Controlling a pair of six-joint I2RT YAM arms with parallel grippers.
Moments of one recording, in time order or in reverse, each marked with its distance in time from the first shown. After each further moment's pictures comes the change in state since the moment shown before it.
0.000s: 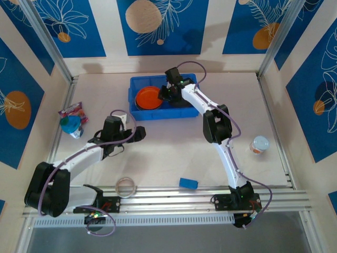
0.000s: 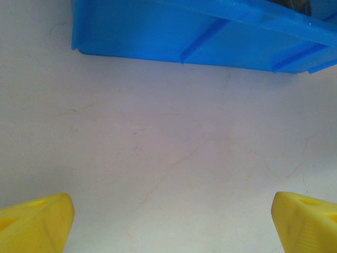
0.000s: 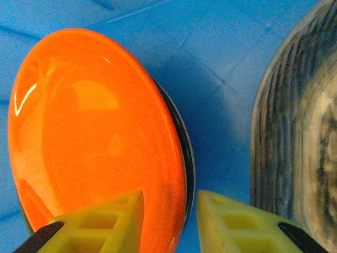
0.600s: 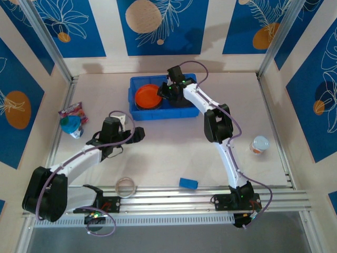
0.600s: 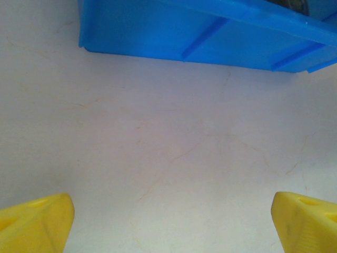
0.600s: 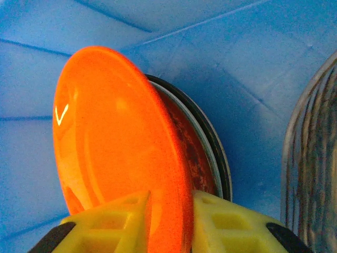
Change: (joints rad) left arm 0.000 -0.044 -0.014 -0.032 -0.011 0.000; right arm -0.017 0.002 -0.010 0.101 -0.113 0.076
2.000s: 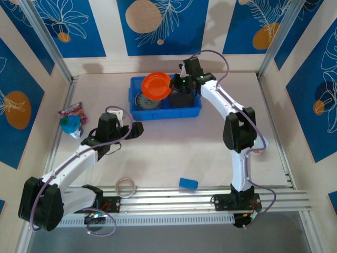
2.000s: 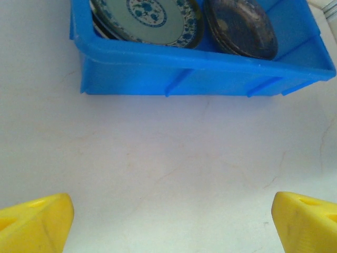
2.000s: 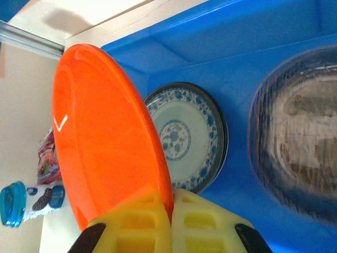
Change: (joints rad) left arm -0.011 -0.098 0.076 -0.100 -0.040 0.027; right arm -0.064 -0.388 -0.343 0.079 -0.020 -0.070
